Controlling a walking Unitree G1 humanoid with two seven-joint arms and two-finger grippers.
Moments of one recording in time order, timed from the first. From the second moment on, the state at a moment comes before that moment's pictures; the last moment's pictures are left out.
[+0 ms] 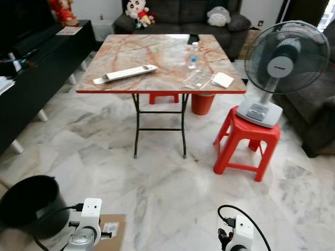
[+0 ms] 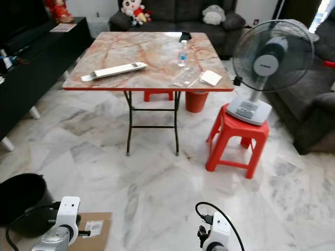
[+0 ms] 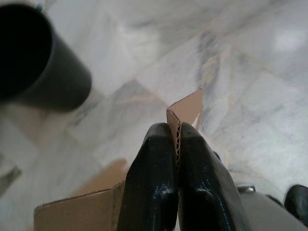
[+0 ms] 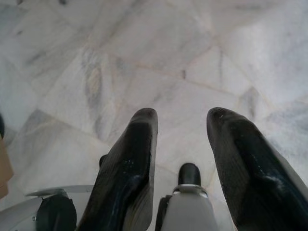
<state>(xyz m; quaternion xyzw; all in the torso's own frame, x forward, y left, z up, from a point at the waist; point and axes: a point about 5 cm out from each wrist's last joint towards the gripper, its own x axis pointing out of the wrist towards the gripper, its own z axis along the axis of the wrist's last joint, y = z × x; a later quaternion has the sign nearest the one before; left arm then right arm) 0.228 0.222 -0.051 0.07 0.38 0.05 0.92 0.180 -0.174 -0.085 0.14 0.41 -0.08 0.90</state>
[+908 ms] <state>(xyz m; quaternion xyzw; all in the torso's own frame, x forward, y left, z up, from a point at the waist) 0.208 0.233 -0.062 0.03 0.42 0.09 0.90 0.176 -0.175 -0.087 0.12 0.43 -0.08 0.89</state>
